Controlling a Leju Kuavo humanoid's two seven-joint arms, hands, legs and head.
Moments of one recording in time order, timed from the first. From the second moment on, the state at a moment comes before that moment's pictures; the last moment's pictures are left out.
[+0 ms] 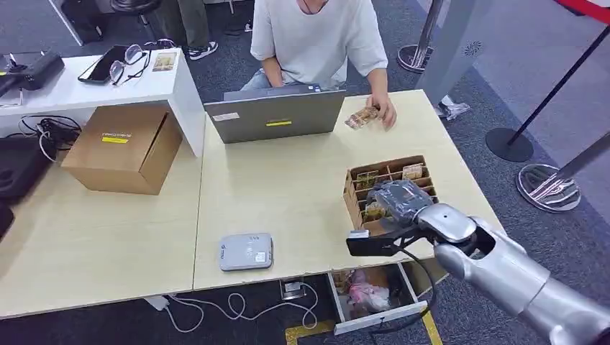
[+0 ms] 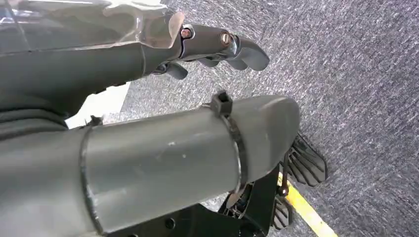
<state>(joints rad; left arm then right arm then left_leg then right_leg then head) -0.12 -0.16 1.55 -0.13 -0.69 0.28 -0.07 -0.59 -0.66 0.88 -1.28 0.76 0.28 0.11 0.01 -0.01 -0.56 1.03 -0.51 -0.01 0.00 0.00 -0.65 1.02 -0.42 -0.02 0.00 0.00</state>
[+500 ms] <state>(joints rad) -0.12 -0.16 1.55 -0.13 -0.69 0.28 -0.07 -0.62 -0.60 0.88 -1.22 0.77 0.29 0.09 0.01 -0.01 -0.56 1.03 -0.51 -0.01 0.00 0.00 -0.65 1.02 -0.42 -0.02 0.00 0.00</state>
